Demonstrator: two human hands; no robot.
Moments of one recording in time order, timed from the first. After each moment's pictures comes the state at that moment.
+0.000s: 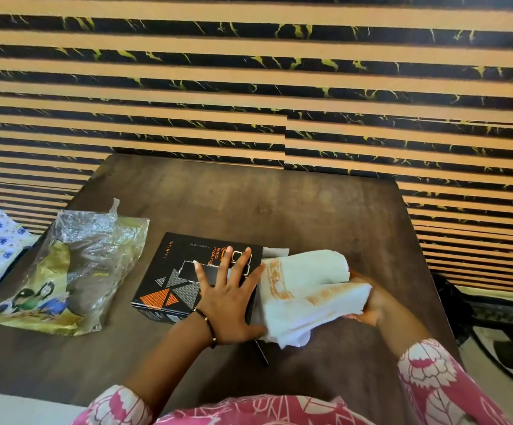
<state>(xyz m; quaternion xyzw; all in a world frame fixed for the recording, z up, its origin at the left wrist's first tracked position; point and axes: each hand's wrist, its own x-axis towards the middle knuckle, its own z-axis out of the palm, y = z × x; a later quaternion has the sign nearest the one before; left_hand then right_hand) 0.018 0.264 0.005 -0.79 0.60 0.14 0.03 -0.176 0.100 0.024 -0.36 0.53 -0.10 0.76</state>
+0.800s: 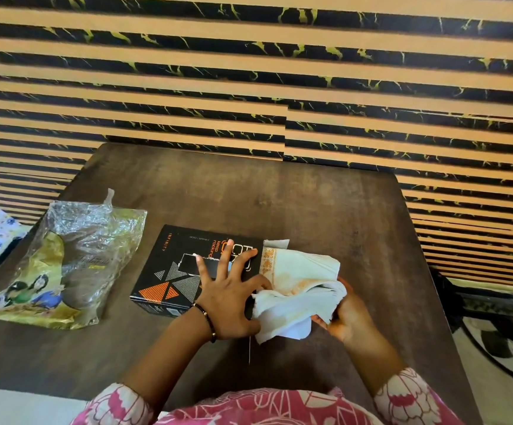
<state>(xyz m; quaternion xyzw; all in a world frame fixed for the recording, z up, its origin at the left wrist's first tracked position) 0.019 0.267 0.007 -0.77 0.61 0.15 -0.03 -0.157 0.140 -0.012 -0.26 0.59 -0.18 0.74</state>
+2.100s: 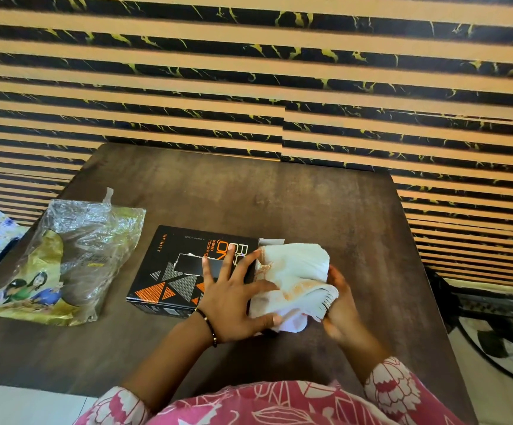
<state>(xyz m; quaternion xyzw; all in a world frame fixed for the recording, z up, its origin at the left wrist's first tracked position) 0.007 0.272 0.002 -0.77 0.62 0.11 -0.09 -0.155 0.147 -0.020 -0.41 0.47 -0.27 0.73</state>
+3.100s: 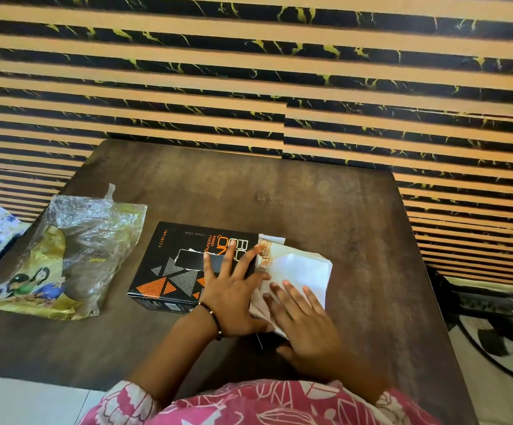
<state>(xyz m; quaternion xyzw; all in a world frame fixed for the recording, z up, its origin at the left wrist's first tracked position) 0.005 0.269 0.005 -0.78 0.61 0.12 0.03 -0.169 0.195 -0.045 -0.98 0.18 0.01 0.01</state>
